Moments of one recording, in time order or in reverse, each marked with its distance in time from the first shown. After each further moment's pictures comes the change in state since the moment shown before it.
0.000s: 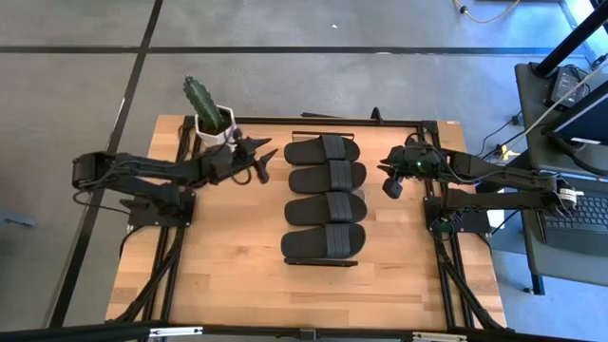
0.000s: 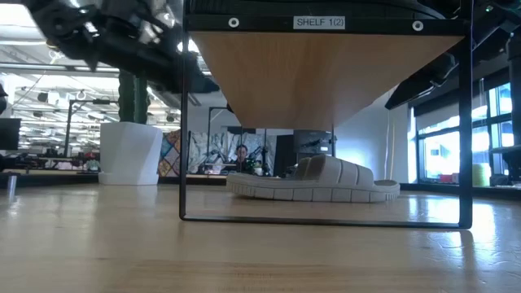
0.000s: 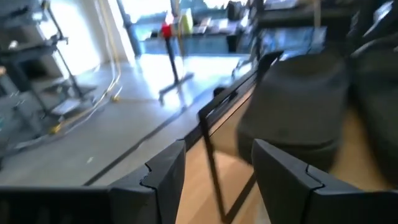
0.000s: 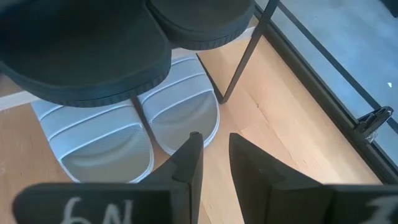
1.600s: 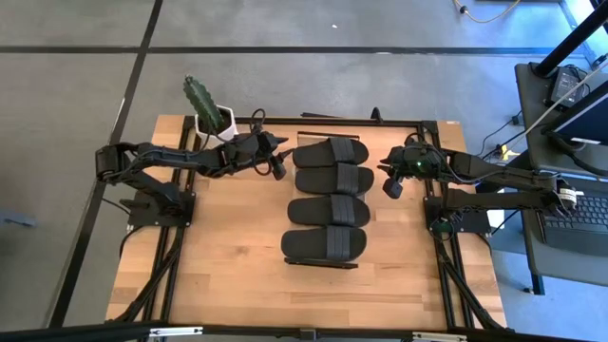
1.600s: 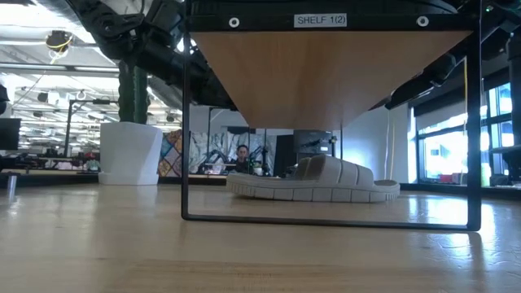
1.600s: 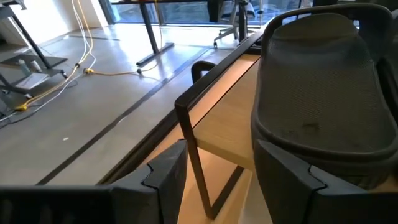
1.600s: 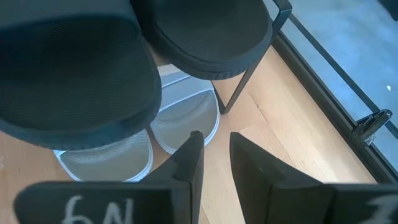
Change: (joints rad) left arm 0.059 0.231 0.223 -0.151 0.139 -0.045; right arm 0.000 0.000 0.000 0.000 0.001 -0.021
